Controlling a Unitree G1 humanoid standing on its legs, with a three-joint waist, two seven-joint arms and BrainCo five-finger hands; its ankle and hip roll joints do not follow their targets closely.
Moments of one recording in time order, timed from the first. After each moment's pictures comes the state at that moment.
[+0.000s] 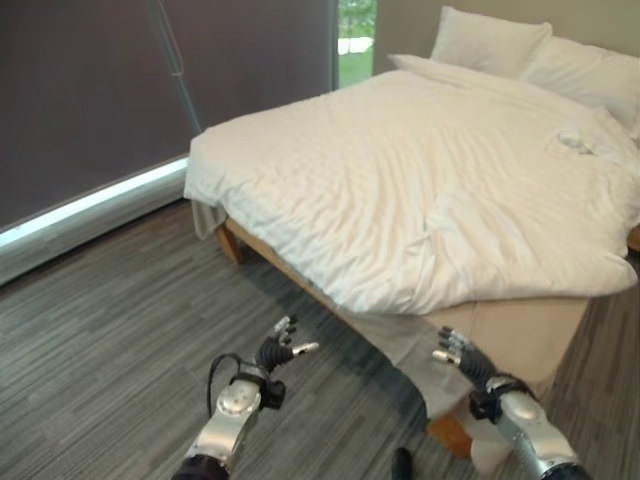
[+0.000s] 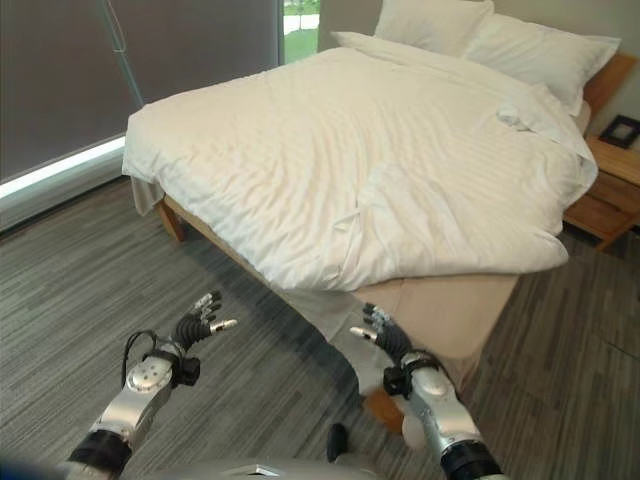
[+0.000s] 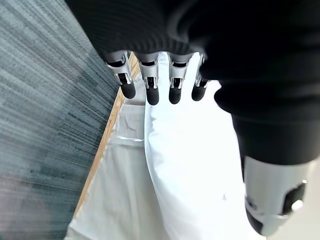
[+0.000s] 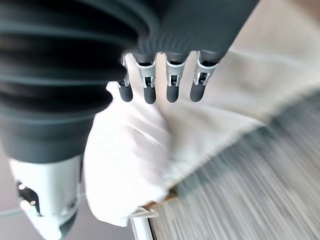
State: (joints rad) left arm 0.00 0.35 -0.22 0.45 -0.22 -0.11 -0.03; right arm -0.03 -0.38 0.21 0.39 0.39 -0.02 0.14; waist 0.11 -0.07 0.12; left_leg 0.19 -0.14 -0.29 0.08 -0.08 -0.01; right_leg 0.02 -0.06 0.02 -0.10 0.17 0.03
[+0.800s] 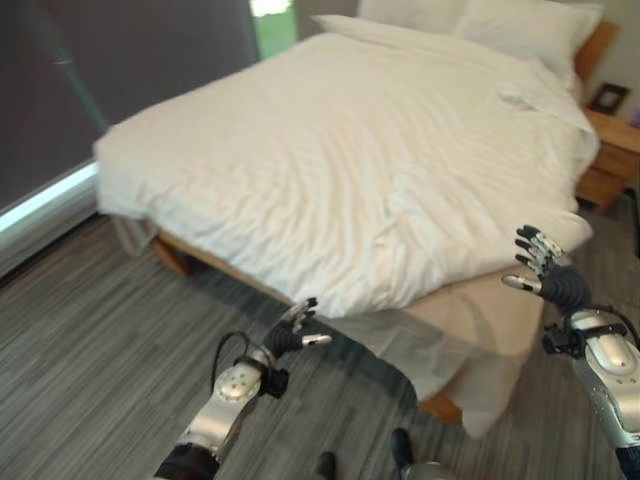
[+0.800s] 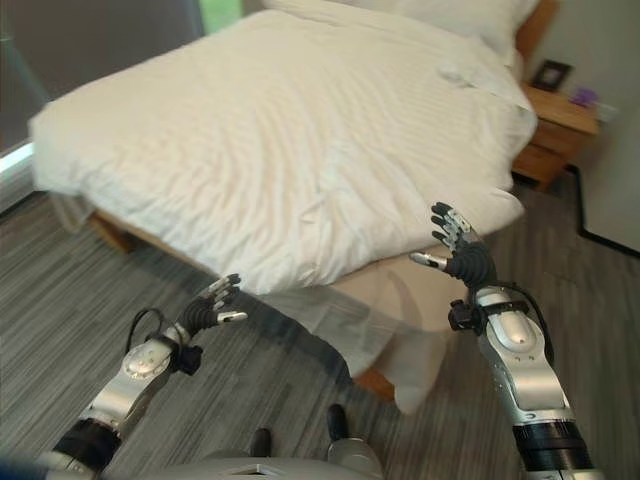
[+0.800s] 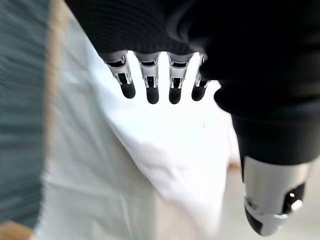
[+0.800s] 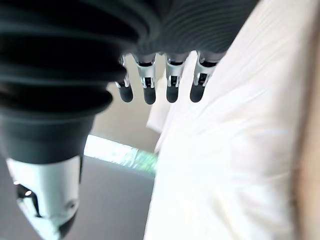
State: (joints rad) left arm -0.14 0.46 -0.35 0.29 -0.27 -0.10 -0.14; right arm 0.04 -0.62 -0.06 -0.04 0.38 -0.07 0.08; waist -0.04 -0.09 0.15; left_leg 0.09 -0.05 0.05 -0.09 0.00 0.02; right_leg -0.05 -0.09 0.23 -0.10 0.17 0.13
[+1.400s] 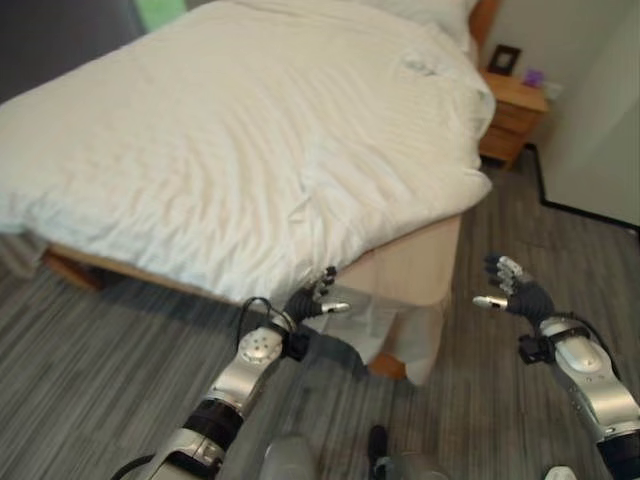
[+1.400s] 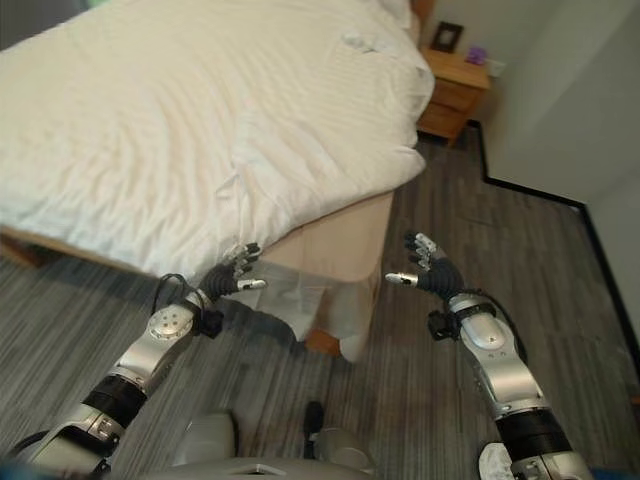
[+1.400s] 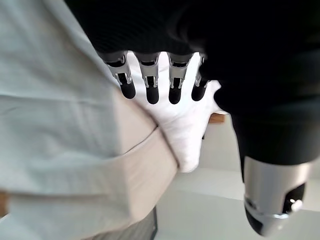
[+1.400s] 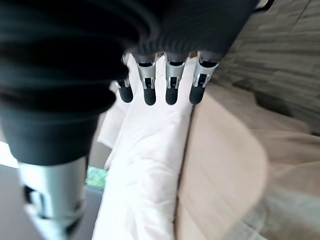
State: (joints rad) left arm -0.22 0.40 -0.38 0.39 -0.31 -0.08 -0.12; right arm -0.11 -0.61 0.09 0.10 0.32 -0.04 0.10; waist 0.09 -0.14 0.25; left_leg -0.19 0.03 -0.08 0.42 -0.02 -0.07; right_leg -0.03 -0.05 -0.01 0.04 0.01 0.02
